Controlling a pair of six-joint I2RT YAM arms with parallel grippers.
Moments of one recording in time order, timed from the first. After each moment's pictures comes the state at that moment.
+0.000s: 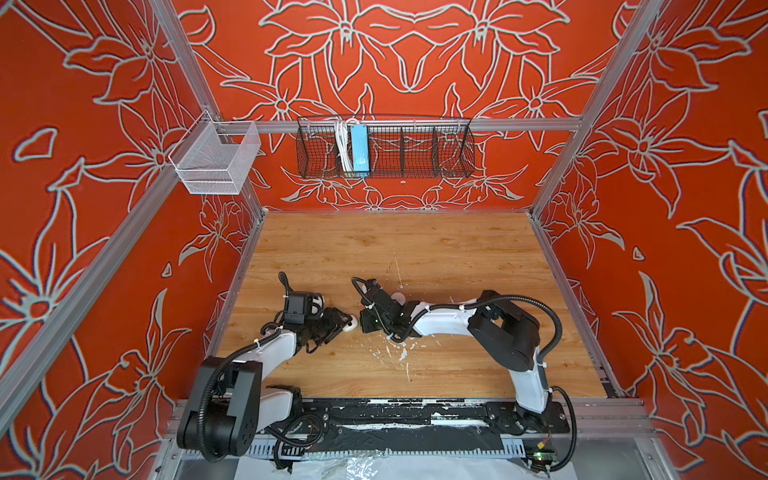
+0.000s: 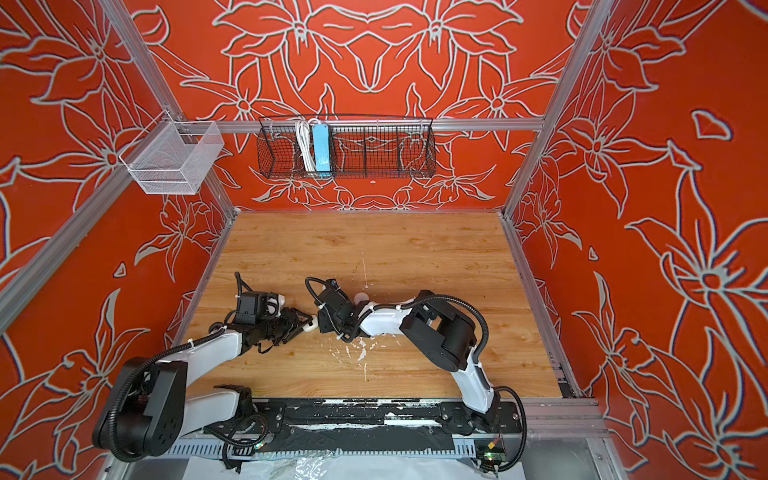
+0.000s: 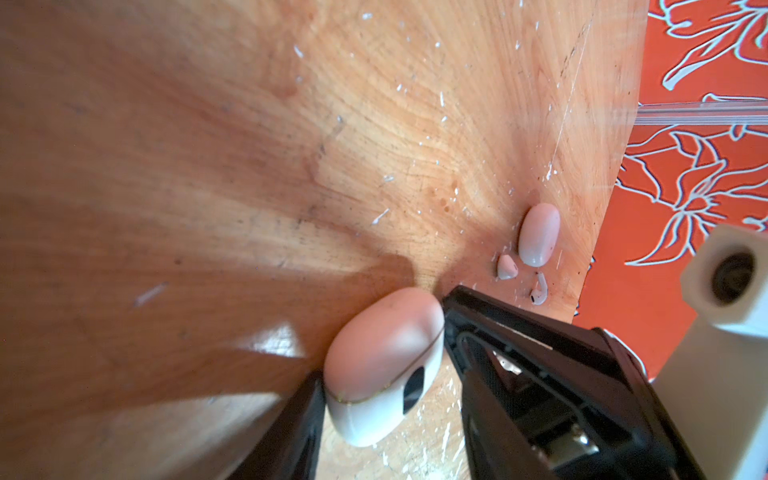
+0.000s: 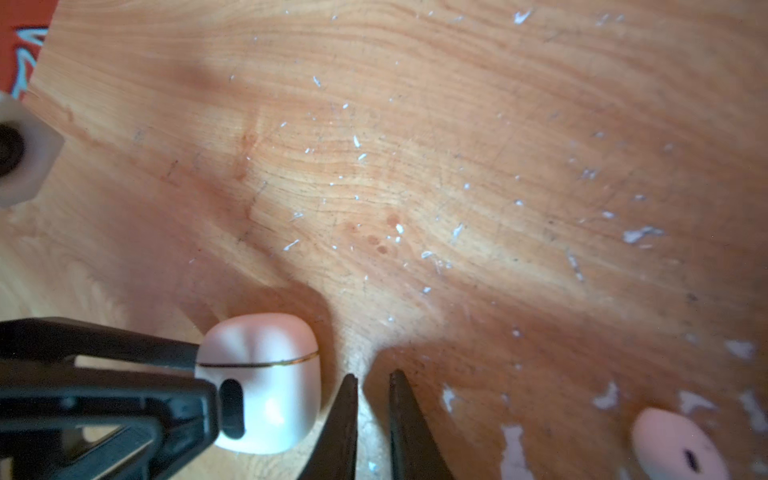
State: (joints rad) left arm -0.04 1.24 0.36 -0.07 0.58 -0.80; right arm 1.02 2.04 1.23 -0.04 0.09 0.72
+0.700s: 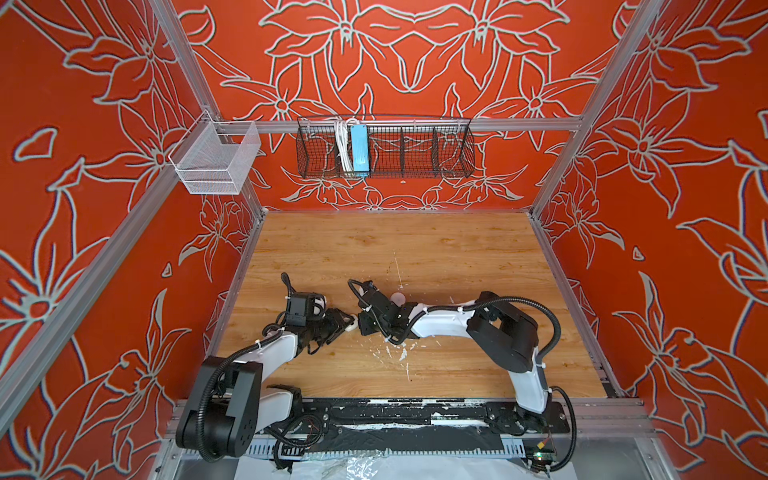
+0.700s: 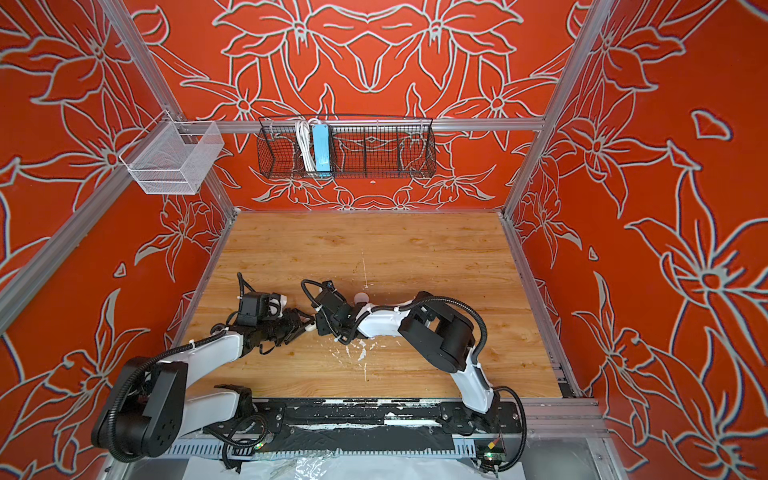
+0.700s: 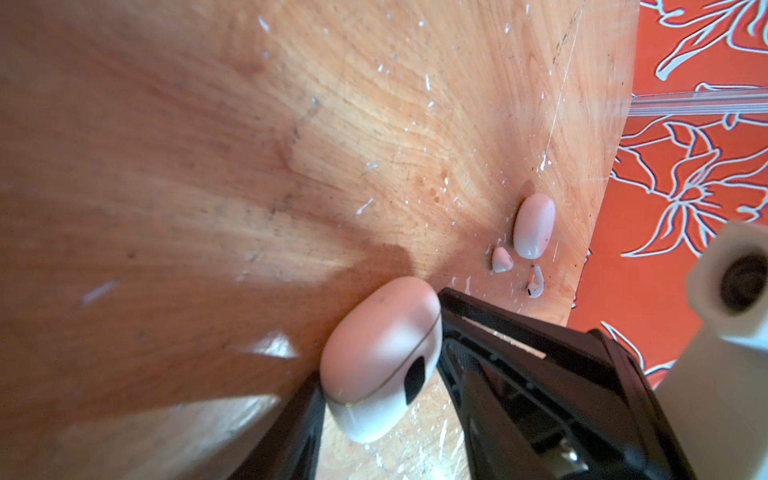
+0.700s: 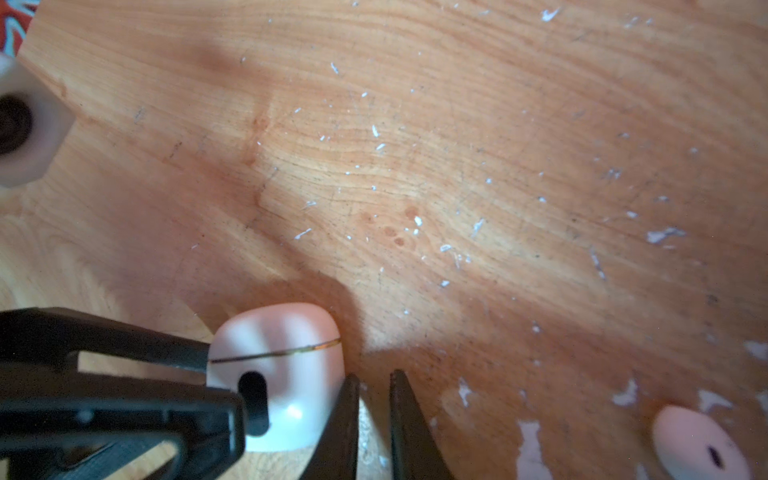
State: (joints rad) left arm -0.07 1.24 0.34 -0.02 0.58 -0.82; right arm 1.05 2.04 1.24 -0.06 0.09 0.68
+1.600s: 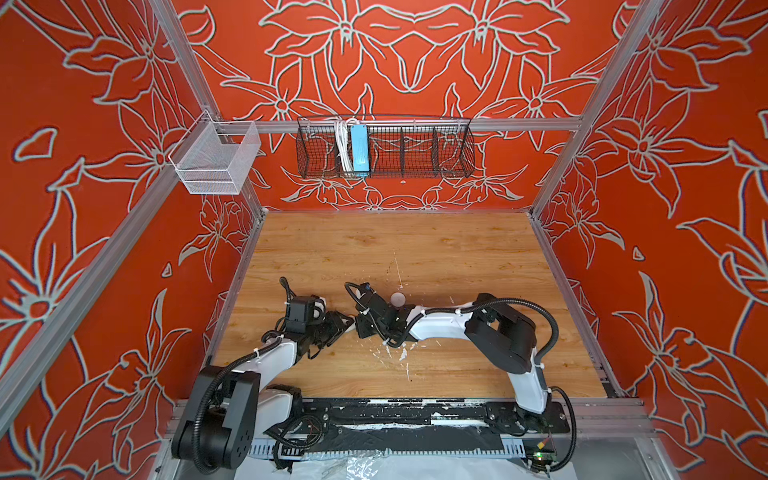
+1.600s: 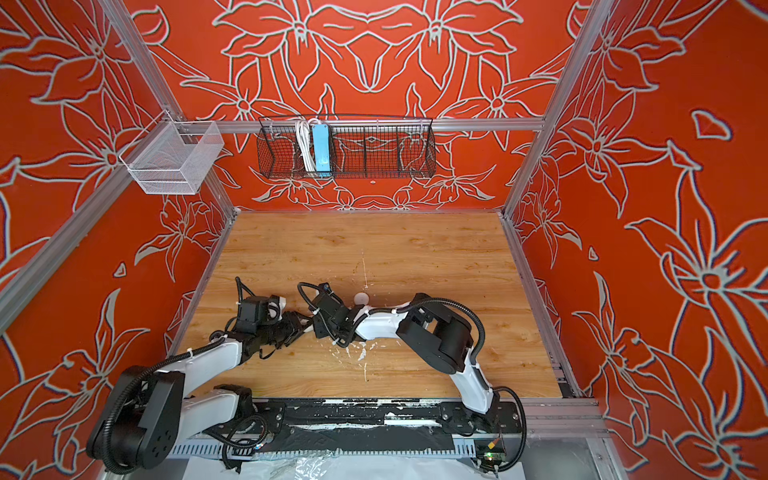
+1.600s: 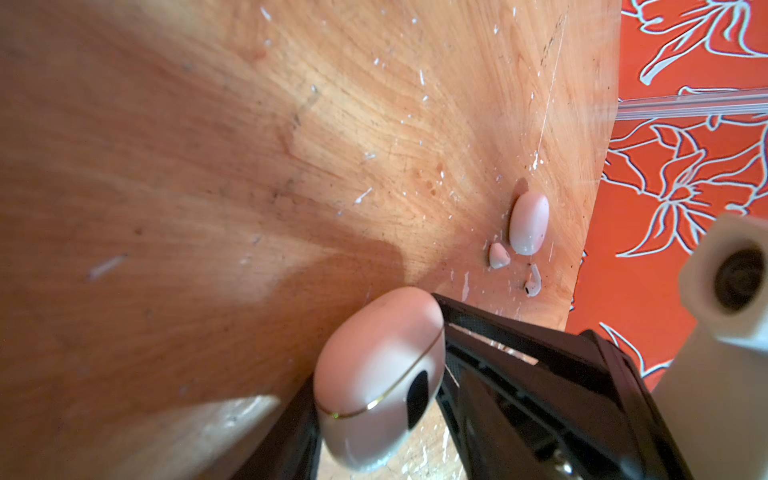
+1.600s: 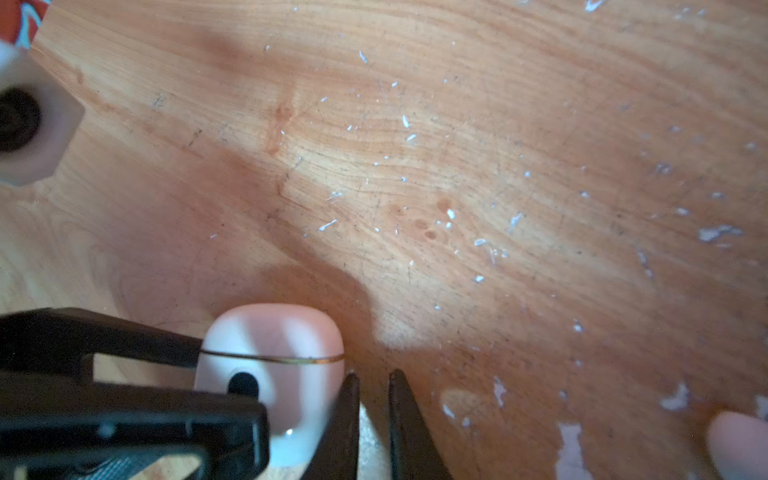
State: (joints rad) left arm -0.08 1.18 0.28 0.03 0.56 -0.84; right arm 1.07 2.05 1.25 -0.04 0.09 0.68
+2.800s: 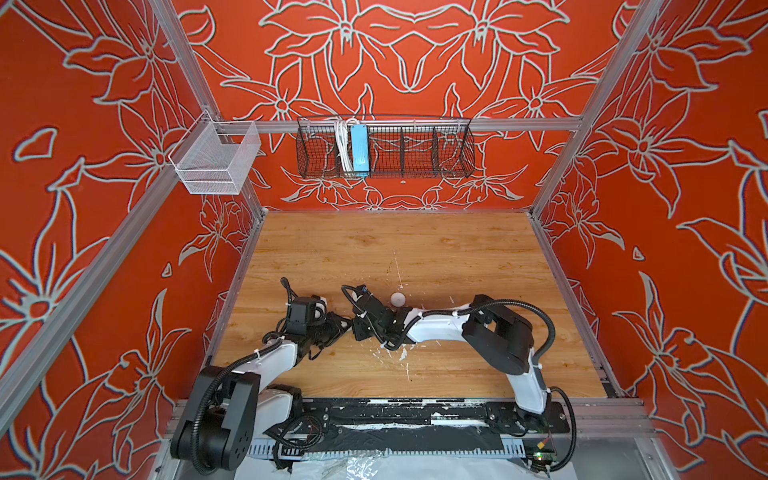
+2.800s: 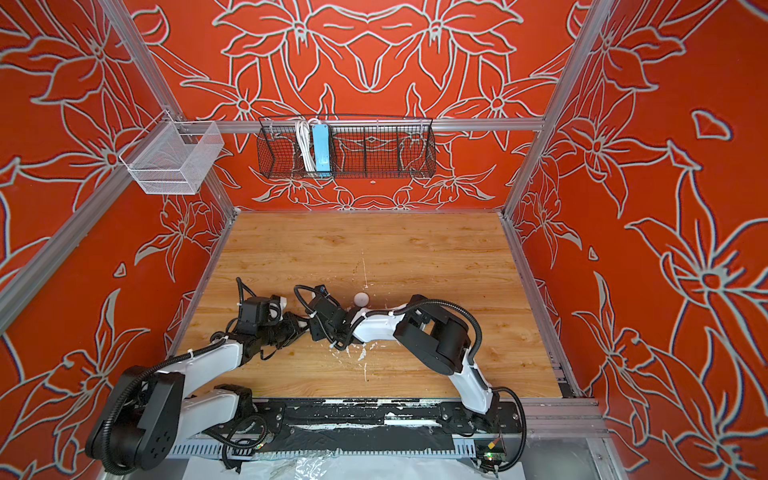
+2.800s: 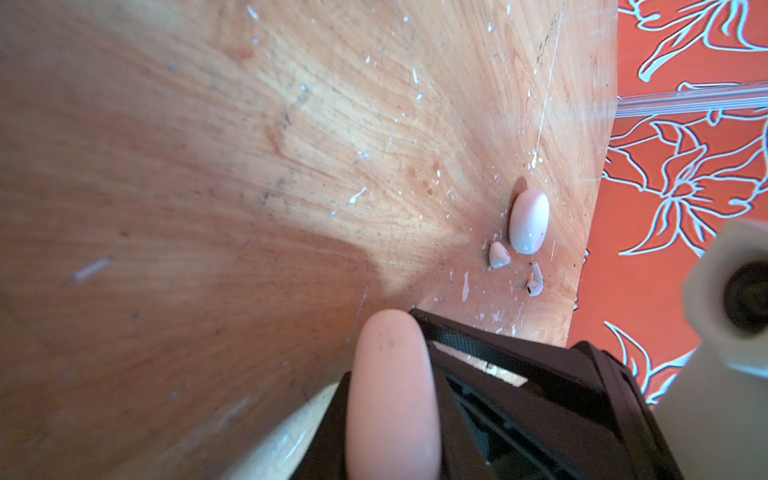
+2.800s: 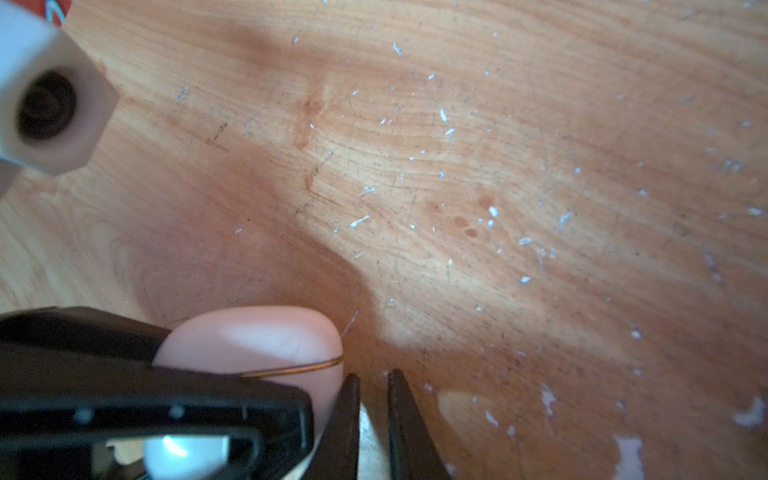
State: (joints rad) left arm -0.10 1.18 0.27 0.06 0.54 -0.84; right arm 1.09 2.07 1.26 -0.02 0.09 0.69
